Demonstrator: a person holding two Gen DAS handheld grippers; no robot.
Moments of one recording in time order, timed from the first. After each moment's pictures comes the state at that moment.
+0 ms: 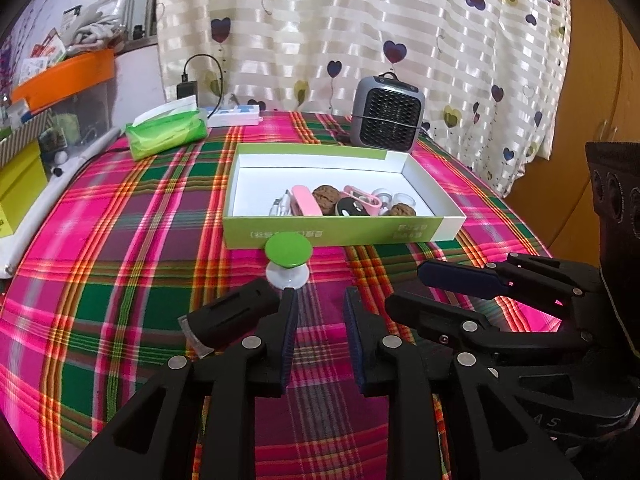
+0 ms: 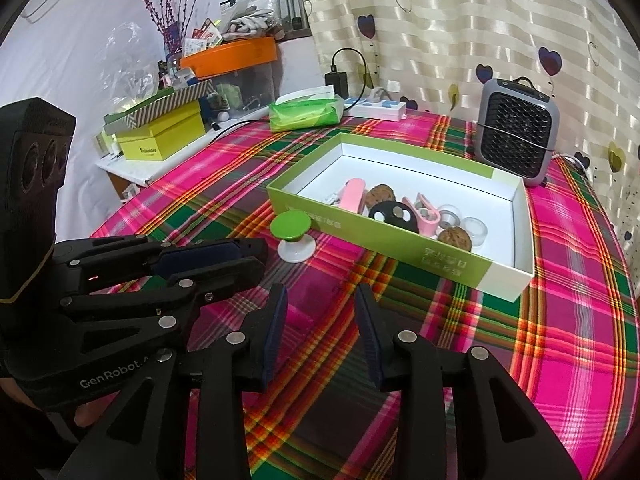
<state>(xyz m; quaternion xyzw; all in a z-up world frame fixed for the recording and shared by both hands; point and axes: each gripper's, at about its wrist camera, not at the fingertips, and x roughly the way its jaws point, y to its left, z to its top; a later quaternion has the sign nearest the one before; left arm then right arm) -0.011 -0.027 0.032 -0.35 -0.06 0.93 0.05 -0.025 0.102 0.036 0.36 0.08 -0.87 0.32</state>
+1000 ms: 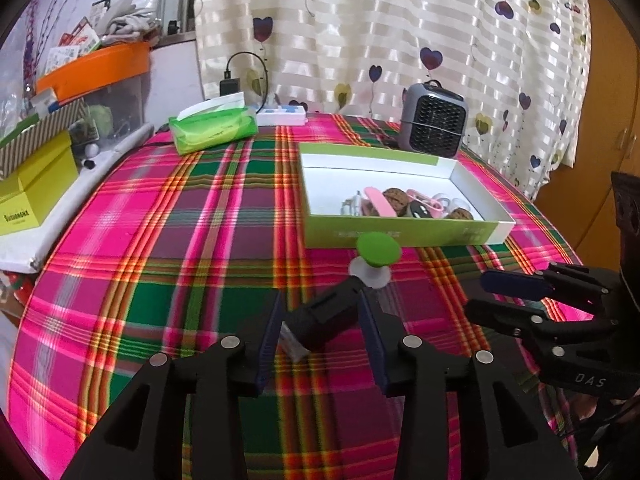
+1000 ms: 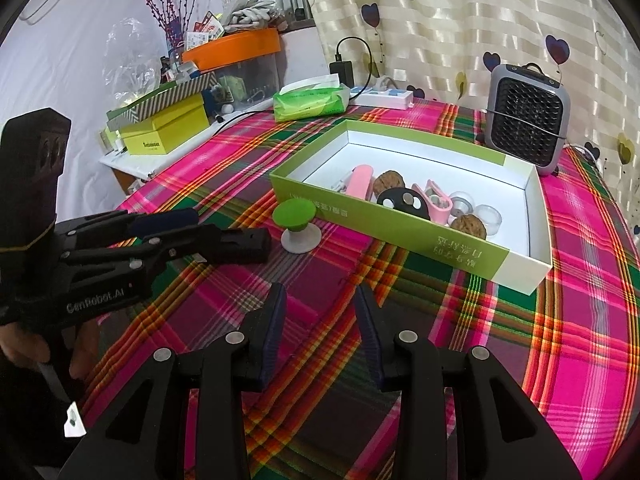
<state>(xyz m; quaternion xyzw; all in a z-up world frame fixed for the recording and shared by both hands) -0.012 -0.081 0.024 -0.35 -0.06 0.94 0.01 -0.030 0.101 0.025 0.37 0.07 -0.86 0.33</state>
